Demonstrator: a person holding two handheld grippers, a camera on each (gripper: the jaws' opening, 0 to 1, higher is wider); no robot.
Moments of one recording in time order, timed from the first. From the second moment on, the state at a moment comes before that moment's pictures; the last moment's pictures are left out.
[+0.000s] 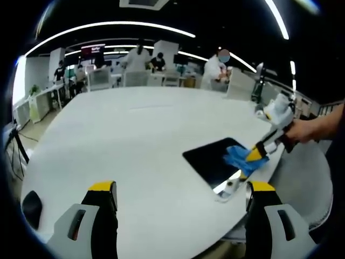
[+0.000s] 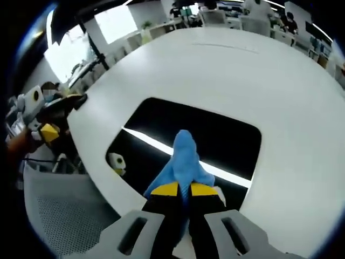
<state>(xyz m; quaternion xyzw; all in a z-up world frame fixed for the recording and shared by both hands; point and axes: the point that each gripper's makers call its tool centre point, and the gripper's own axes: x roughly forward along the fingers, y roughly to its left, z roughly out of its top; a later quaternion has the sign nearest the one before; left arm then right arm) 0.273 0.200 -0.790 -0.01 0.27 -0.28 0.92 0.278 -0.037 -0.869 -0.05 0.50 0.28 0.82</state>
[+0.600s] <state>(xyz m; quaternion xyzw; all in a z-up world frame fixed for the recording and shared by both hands) 0.273 0.211 -0.790 -0.02 0.25 -0.27 0.93 0.275 0.024 -0.868 -0.04 0.50 0.30 0.81</state>
